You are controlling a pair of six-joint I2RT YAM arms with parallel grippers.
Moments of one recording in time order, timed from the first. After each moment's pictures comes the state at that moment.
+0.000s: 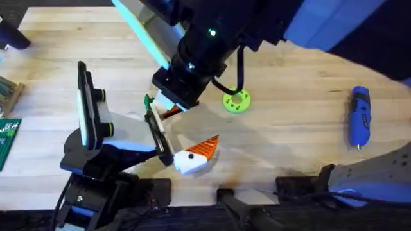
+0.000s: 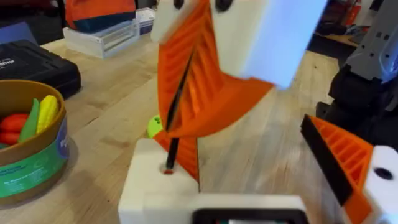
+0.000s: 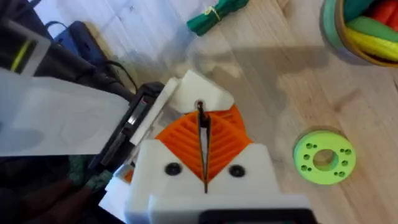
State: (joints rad) left arm -0.24 0.01 0.01 -0.09 0.90 -0.09; right arm 0.99 1.74 1.79 -1.22 -0.16 0.05
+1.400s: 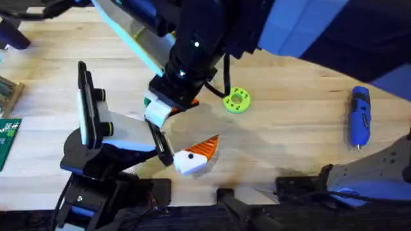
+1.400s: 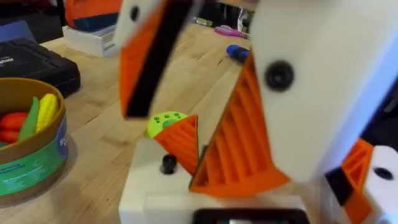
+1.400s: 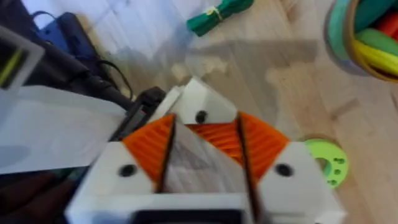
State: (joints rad) left arm -0.24 0.01 0.01 -0.09 0.90 -0.09; right arm 1.02 1.79 1.80 -1.21 -0.13 0.04
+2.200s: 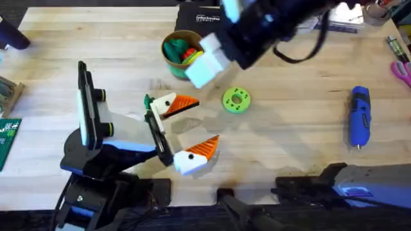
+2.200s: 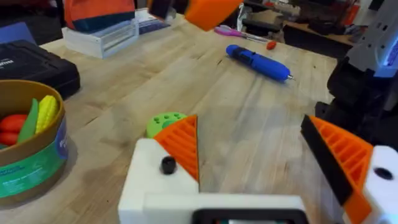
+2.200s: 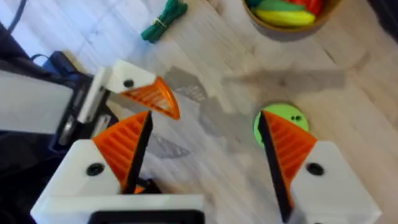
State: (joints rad) left arm -0.24 0.01 0.01 -0.09 0.91 -0.09; right arm 0.71 1.55 1.68 -1.23 -0.25 0.02
